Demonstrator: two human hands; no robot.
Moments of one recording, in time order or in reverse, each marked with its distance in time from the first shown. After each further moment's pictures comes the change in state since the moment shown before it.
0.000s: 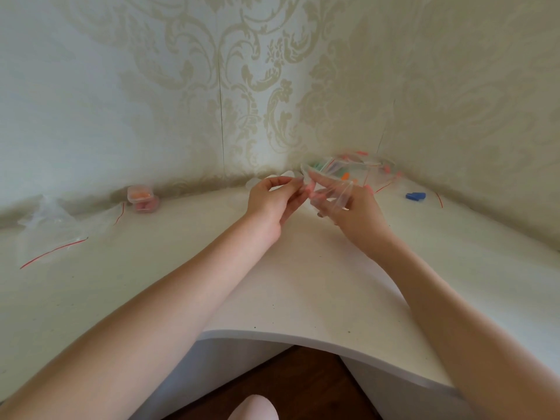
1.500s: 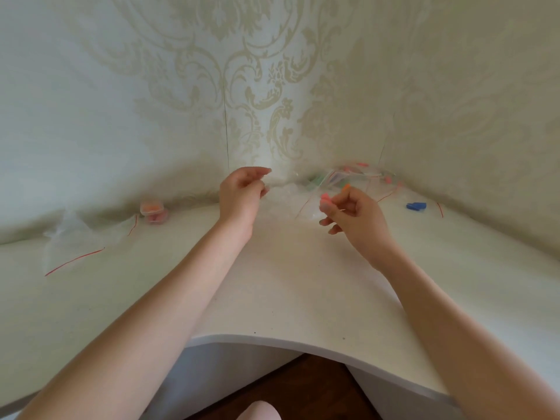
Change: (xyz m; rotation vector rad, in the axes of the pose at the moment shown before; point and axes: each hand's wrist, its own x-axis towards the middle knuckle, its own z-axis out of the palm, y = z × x) left_hand 0.002 0.032 -0.022 0.348 0.241 0.344; right_hand 0.002 0.005 -0.007 0.177 0.125 0.163
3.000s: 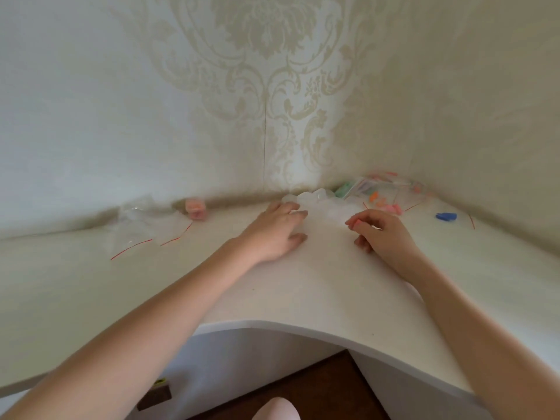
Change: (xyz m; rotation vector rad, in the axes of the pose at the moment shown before) left_hand -0.012 -0.017 -0.049 1.432 -0.603 0.583; right_hand -0.004 0.012 0.001 -0.192 -0.078 0.089
